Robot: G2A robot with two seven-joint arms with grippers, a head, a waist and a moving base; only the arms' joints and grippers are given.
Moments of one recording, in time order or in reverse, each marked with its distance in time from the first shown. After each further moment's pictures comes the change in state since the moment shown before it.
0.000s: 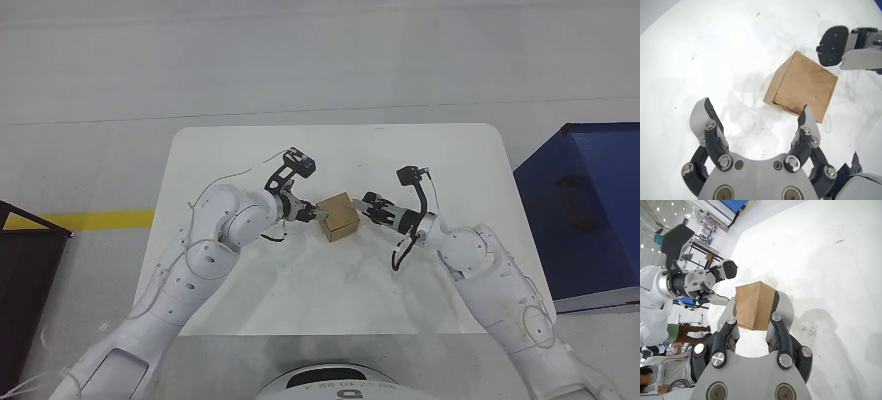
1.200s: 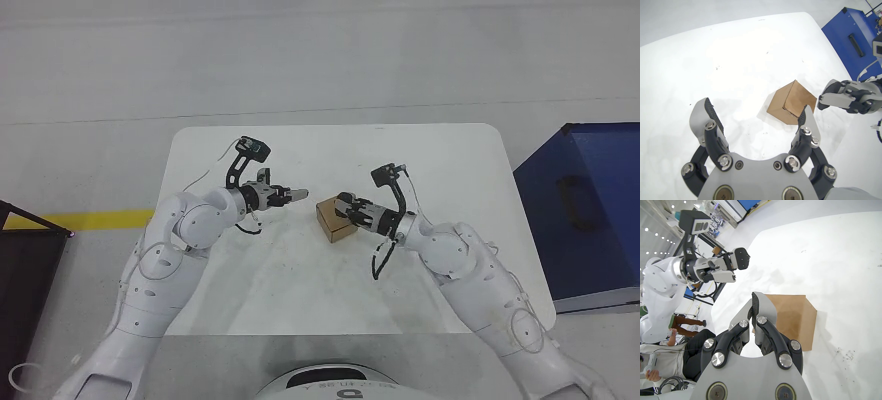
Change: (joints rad) left arm 0.159 0.047 -0.279 -0.051 -0.220 -0.089 0.178; right arm 0.035 -0.023 -0.113 -0.111 -0.112 0.106 -0.041
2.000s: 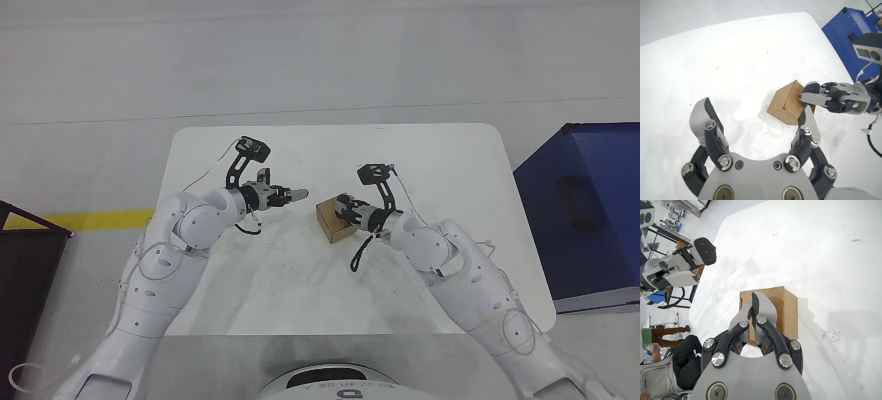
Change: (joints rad) left arm 0.000 0.000 0.000 0.000 0.000 0.000 0.000; right arm 0.011 -0.013 -0.045 -0.066 -0.104 0.251 0.048
